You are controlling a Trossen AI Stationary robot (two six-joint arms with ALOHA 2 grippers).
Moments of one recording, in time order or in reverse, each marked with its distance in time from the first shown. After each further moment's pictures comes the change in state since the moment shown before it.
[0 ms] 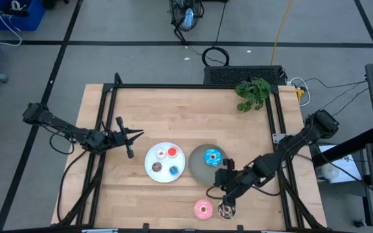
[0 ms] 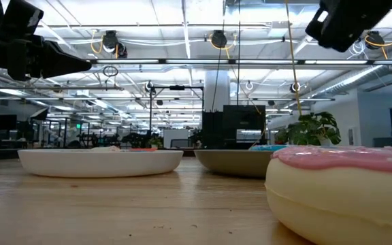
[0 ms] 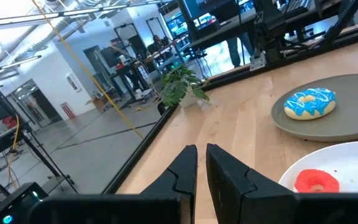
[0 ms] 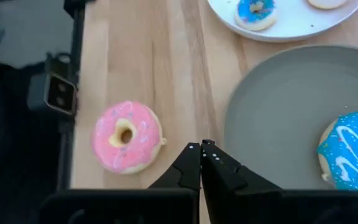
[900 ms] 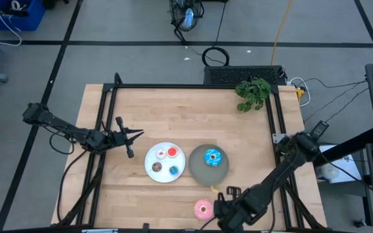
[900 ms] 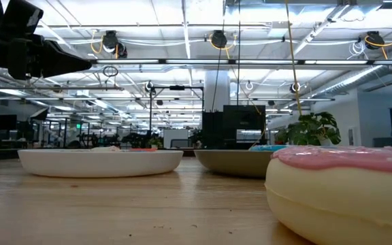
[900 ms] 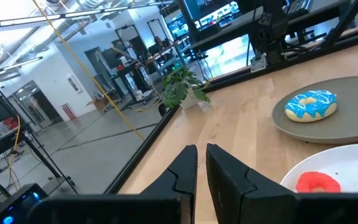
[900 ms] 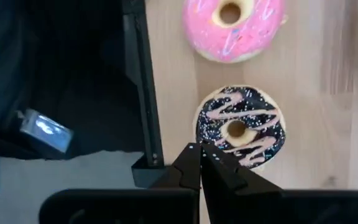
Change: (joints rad) left arm 0.000 0.000 0.000 0.010 -0.001 0.007; right arm 0.145 0.384 0.599 -0.593 -0.291 0.217
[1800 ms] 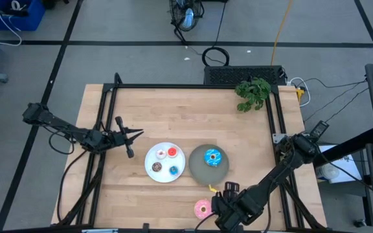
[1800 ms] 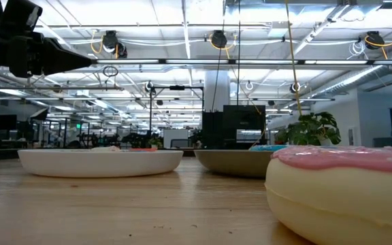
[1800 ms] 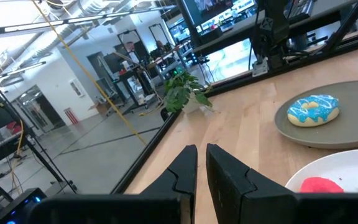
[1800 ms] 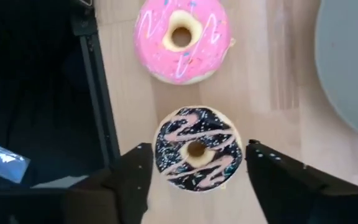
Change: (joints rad) left arm 0.000 0.000 0.000 0.027 0.001 0.026; right arm -0.003 0.046 0.029 -0.072 0.108 0.014
